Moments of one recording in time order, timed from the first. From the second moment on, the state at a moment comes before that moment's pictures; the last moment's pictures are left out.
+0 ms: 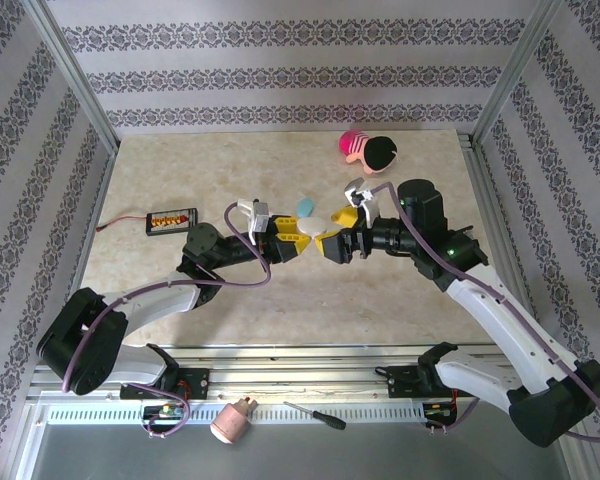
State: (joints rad) left arm -0.57 1.35 0.60 1.02 0.75 -0.42; right arm 0.48 1.04 1.03 -0.44 -0.66 0.11
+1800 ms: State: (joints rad) left arm -0.51 1.26 0.56 0.96 0.76 -0.37; right arm 0.18 1.06 1.00 -0.30 -0.41 0.37
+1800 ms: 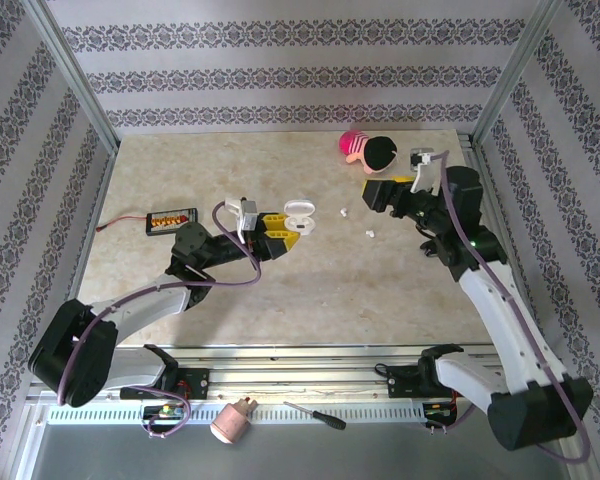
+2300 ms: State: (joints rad) left arm -0.50 1.22 0.54 0.88 0.74 -0.32; right arm 0.18 1.47 0.96 -0.42 -0.14 0.41
